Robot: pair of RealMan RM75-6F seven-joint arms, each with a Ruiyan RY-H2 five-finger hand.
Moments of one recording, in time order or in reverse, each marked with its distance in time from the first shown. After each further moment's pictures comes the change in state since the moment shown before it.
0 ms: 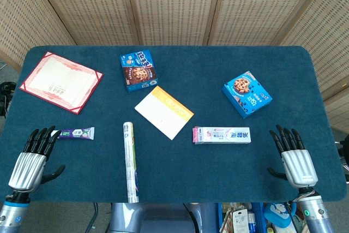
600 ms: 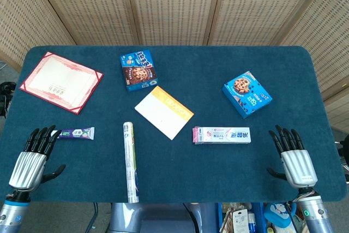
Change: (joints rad) left arm -0.004 -0.003 -0.006 0.009 -0.003 -0.005 -0.013; right arm -0.001 0.001 0.000 -0.006 -0.001 -0.001 -0.003
